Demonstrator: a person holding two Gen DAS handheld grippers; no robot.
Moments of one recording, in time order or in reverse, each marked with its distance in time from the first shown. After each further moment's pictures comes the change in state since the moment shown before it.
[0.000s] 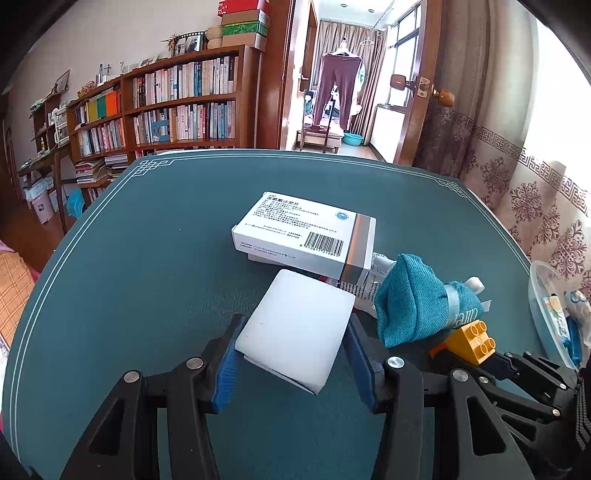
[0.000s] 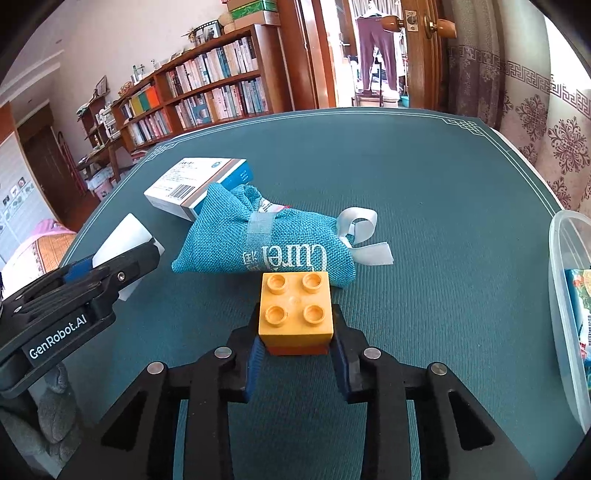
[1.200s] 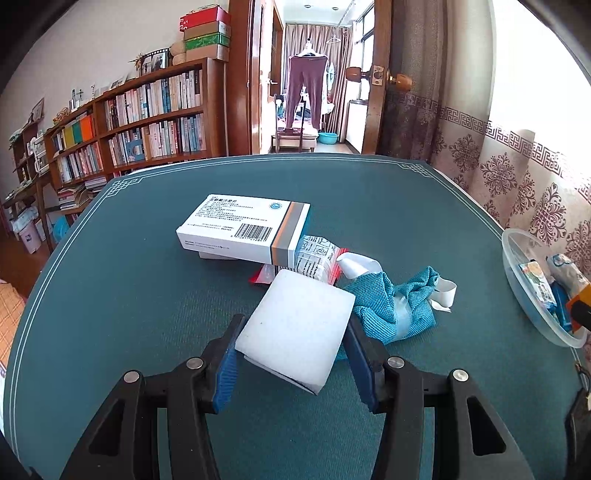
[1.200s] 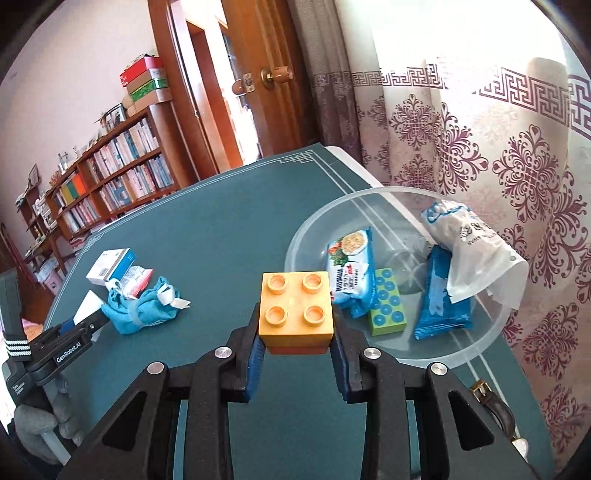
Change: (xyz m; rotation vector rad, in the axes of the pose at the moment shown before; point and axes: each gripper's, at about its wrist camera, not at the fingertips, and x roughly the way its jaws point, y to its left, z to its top) left arm -0.009 -0.039 -0.015 0.112 -0.016 -0.038; right arm -0.145 -0.133 -0.046 0.306 -0.200 -0.249
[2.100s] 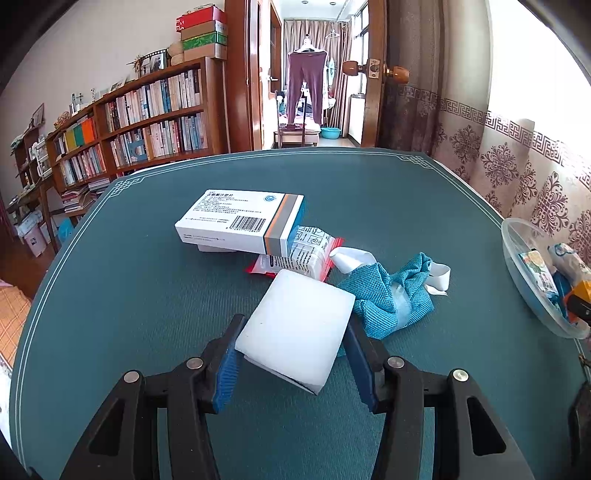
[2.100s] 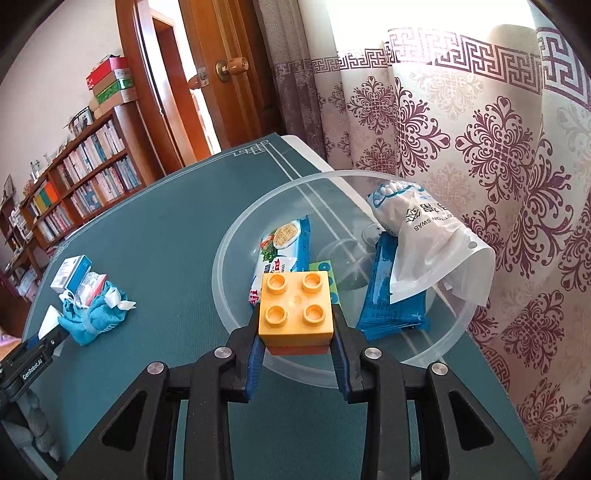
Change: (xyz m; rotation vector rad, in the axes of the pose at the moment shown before) left arm -0.003 -0.011 -0.005 0.023 0.016 0.024; right arm 0.021 -0.037 0.001 0.042 0.041 -0.085
